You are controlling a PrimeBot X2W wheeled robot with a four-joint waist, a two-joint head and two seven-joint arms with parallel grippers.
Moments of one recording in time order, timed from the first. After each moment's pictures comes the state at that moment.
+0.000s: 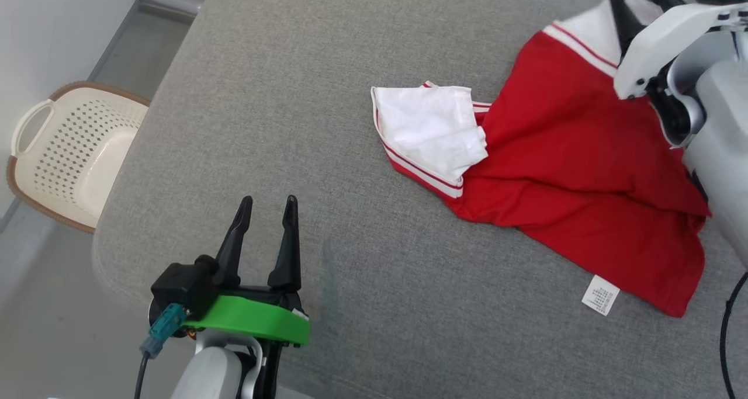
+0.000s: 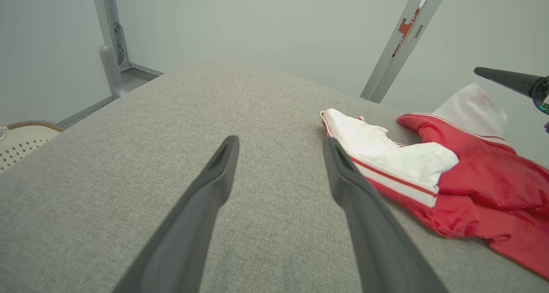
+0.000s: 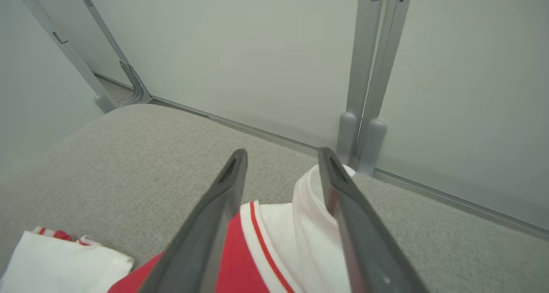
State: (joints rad) left arm -0.17 0.05 -0.30 0.17 -0.46 -0.03 -0.26; right arm -1.13 -0.38 0.61 1.03 0.70 0.13 -0.14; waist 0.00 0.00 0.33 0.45
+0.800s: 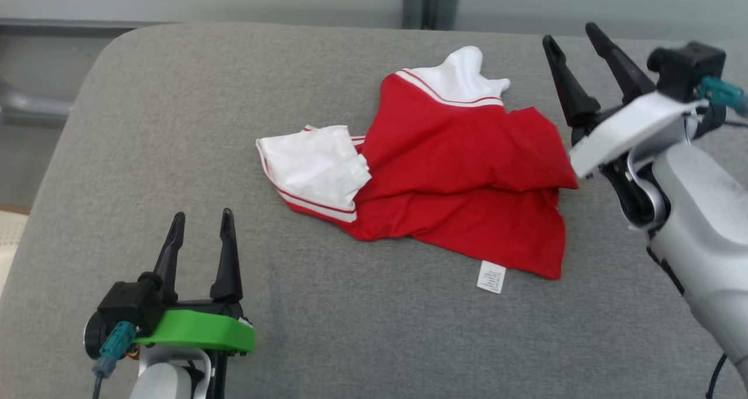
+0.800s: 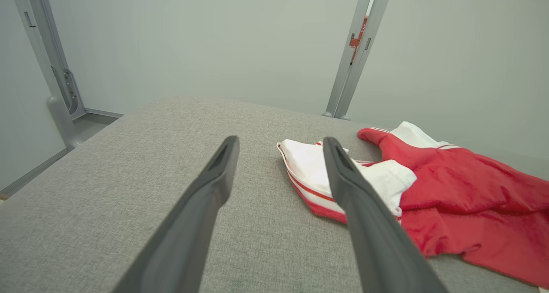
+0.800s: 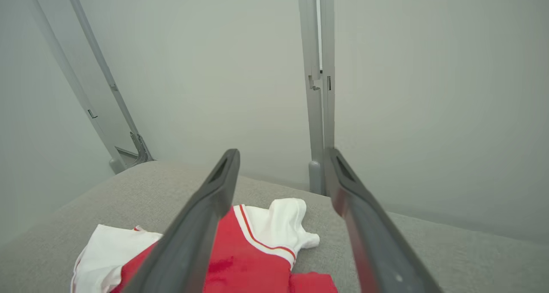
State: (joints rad) left arm -0.12 0.06 -0.11 0.19 -0.31 -0.06 -0.26; right arm -0.82 -0.41 0.58 0.57 0.74 0.13 -0.26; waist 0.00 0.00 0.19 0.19
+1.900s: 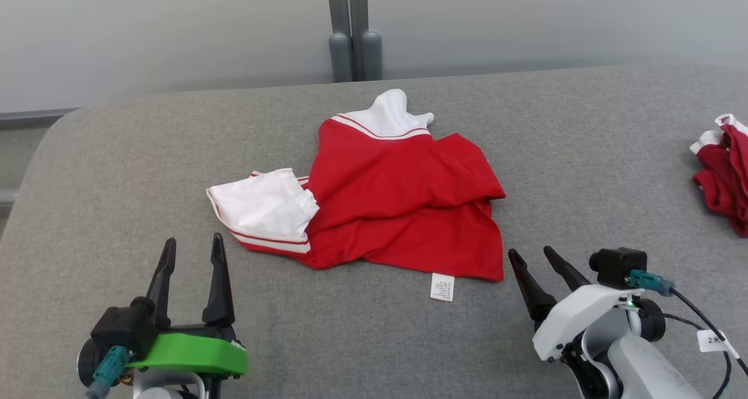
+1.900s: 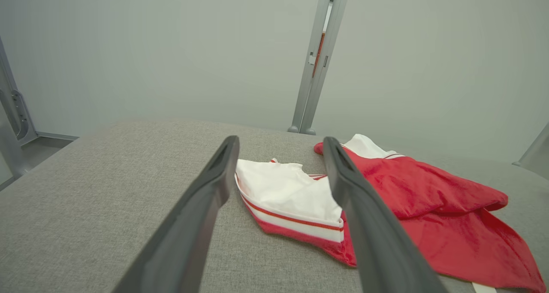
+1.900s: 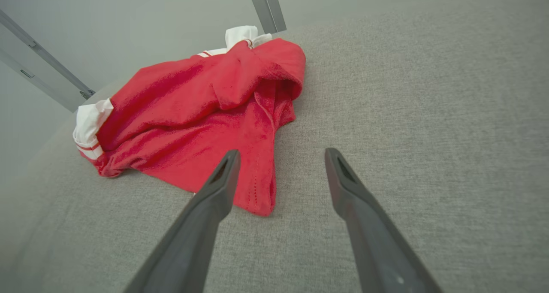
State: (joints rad) left arm -0.05 0.06 -0.06 0.17 -0.30 -0.08 -0.26; right arm -0.21 -0.19 0.29 0.43 0.54 0.13 -0.09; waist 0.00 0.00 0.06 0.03
